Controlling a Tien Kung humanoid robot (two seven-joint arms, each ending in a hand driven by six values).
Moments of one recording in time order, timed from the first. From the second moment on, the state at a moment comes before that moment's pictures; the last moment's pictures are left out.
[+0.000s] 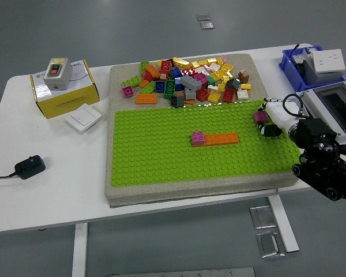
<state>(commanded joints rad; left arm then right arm) -0.04 0.07 -1.21 -0.18 1.03 0.10 0.06 0.76 -0.31 0.45 0.80 -1.84 -0.16 -0.25</state>
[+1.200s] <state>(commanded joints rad) -0.04 0.07 -1.22 -0.18 1.03 0.10 0.06 0.72 -0.34 0.41 1.19 -1.76 -0.20 -0.26</state>
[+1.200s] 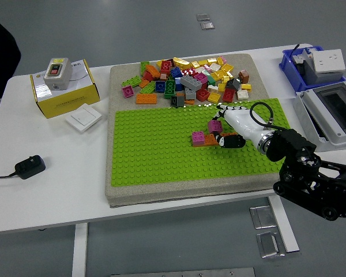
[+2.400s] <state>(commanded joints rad) -0.04 0.07 -1.22 -0.18 1.04 0.10 0.06 0.72 -0.28 0.37 1.09 -1.74 -0.20 -0.24</state>
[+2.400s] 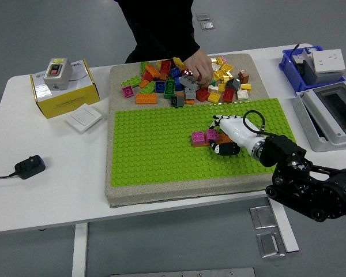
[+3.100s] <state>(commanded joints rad) -0.04 0.07 -1.24 -0.18 1.06 0.09 0.06 0.72 -0.27 0.37 1.08 -1.74 -0.20 -0.23</state>
